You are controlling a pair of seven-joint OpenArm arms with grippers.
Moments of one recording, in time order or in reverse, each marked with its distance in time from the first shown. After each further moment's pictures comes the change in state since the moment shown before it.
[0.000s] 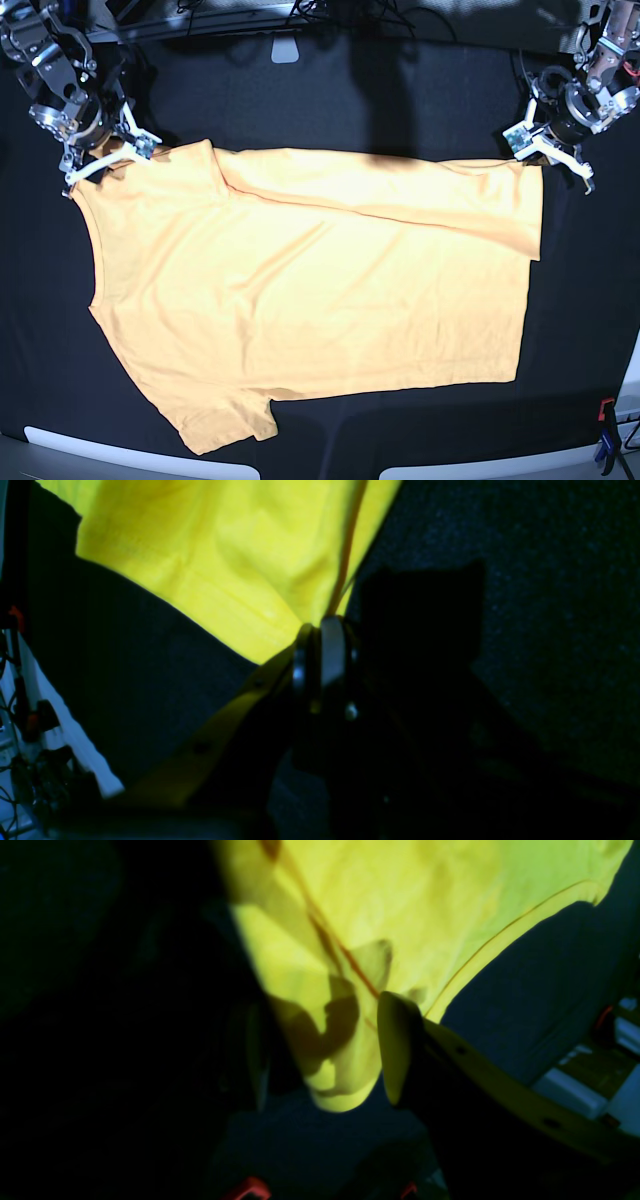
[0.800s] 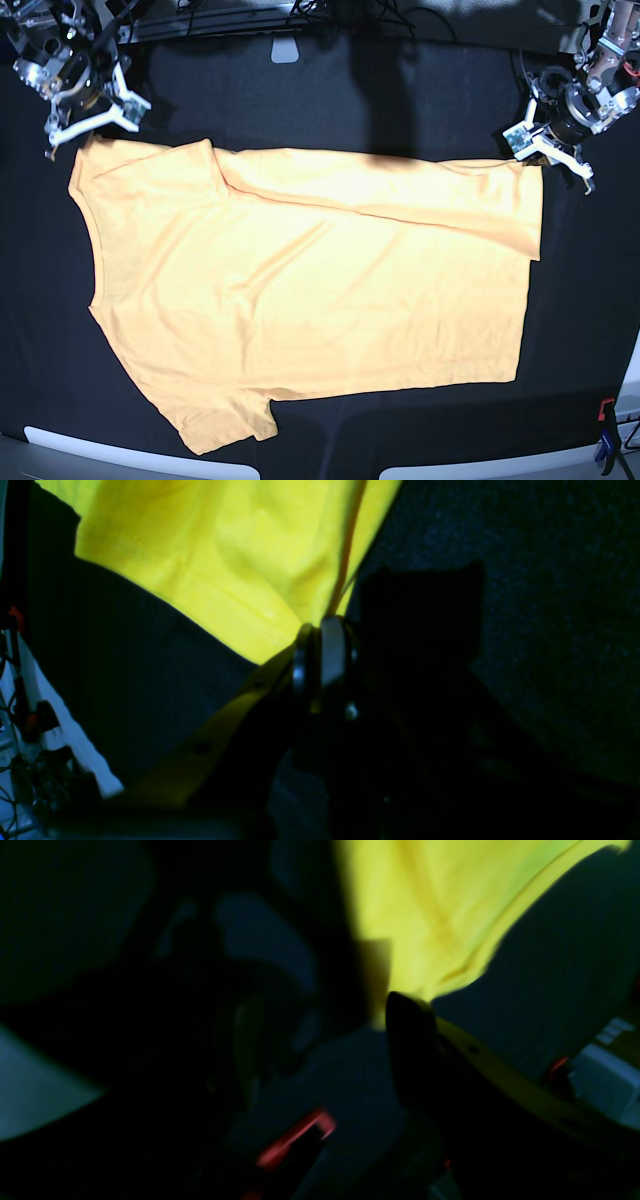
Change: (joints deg) left arm 0.0 0.0 0.0 0.0 0.0 0.0 0.0; right arm -16.5 0.0 12.4 11.1 4.9 -2.8 -0.7
